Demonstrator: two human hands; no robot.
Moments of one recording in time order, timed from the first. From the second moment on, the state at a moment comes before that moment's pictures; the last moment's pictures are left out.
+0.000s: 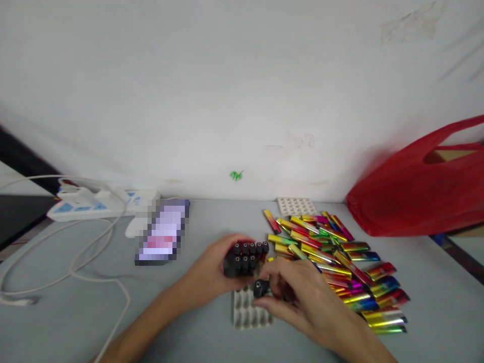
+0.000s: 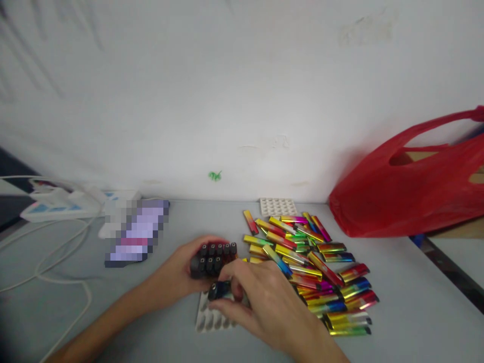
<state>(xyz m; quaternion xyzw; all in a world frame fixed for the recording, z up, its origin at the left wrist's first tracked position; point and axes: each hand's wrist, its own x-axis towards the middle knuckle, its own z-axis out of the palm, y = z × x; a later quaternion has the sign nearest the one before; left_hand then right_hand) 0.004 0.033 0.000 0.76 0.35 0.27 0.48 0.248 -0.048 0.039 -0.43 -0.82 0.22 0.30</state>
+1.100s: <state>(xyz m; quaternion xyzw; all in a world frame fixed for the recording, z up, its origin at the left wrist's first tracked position) 0.003 0.033 0.000 0.77 0.36 0.27 0.46 0.249 -0.039 0.030 -0.45 -0.79 0.19 0.37</state>
